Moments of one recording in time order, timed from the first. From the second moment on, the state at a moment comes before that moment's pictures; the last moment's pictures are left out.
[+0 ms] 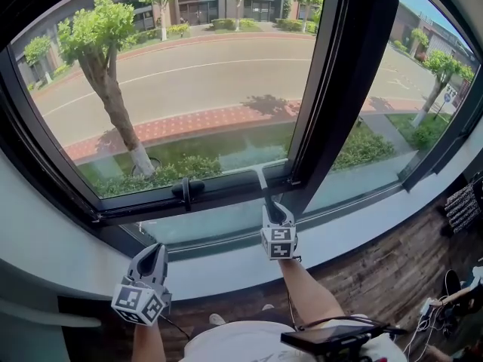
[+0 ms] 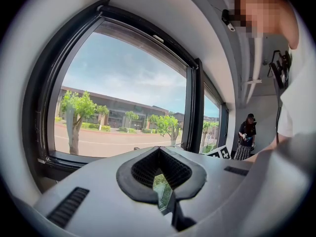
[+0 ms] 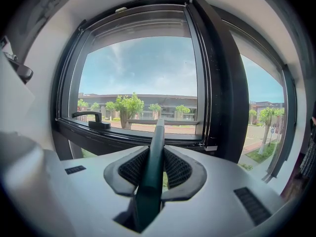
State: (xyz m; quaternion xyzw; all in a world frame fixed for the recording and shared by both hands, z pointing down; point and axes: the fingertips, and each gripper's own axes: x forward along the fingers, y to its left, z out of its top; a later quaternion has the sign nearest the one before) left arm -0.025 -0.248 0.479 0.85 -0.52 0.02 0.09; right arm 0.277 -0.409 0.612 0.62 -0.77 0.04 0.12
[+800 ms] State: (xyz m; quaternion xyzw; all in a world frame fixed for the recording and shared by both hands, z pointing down) left arm -0.028 -0.245 0.486 0.84 -0.54 0.02 0.10; right arm 0.275 -0.397 0.598 0.61 -0.78 0.06 0.10
